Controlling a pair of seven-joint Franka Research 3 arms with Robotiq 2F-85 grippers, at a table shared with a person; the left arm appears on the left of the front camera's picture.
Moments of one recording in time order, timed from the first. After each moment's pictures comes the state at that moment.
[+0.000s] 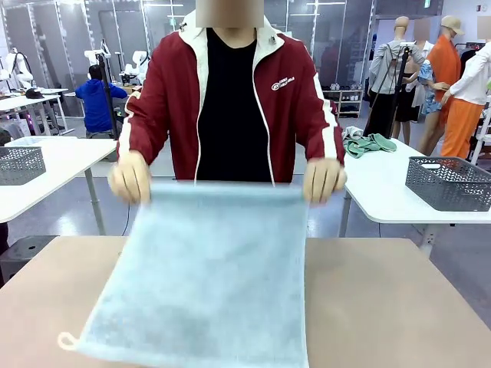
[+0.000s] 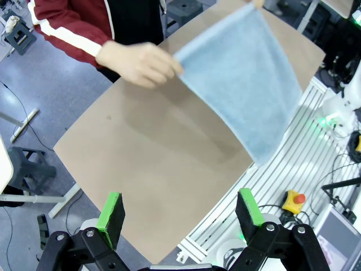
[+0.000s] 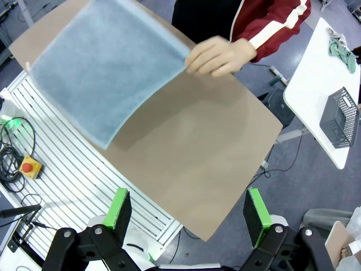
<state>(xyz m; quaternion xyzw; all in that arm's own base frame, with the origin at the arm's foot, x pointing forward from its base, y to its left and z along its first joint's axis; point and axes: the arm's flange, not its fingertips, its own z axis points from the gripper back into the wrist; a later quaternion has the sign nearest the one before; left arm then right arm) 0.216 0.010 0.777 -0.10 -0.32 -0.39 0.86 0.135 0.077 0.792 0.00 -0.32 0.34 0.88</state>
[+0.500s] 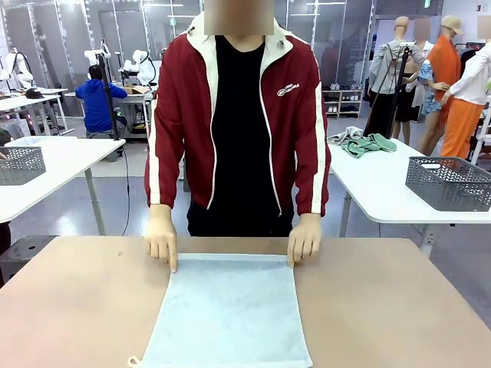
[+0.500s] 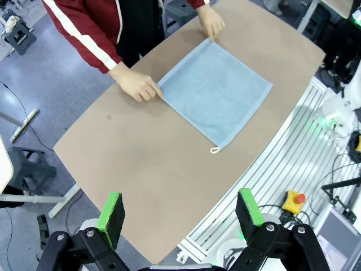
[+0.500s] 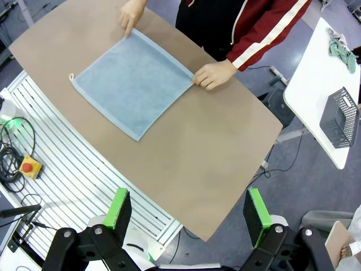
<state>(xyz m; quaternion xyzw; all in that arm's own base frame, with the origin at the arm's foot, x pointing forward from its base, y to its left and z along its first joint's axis) 0.216 0.010 0.777 -0.10 -0.32 -0.39 0.86 0.135 0.077 0.792 0.00 -0.32 0.34 0.88</state>
